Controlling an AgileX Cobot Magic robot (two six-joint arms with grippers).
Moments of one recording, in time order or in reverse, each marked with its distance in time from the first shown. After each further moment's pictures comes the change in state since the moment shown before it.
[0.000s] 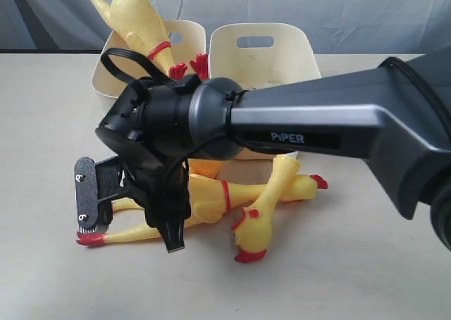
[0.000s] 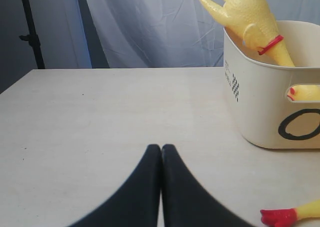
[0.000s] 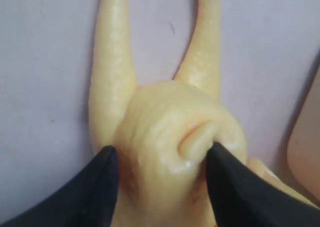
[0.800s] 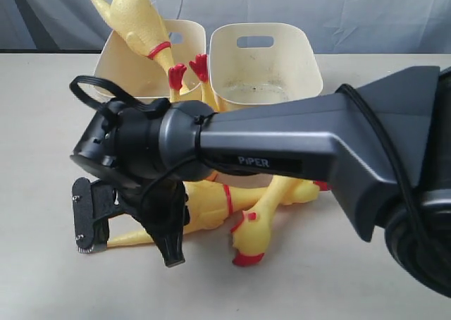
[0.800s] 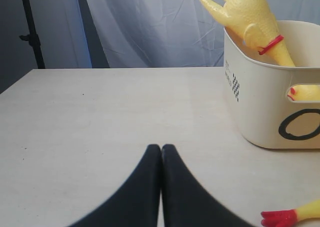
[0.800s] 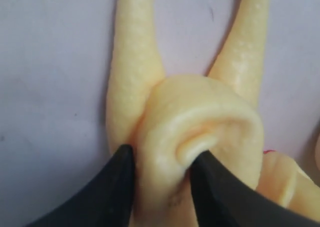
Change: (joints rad) left arm 0.000 0.000 0.000 0.000 0.000 0.000; right arm 0.055 0.049 -0.060 -0.067 0.129 0.065
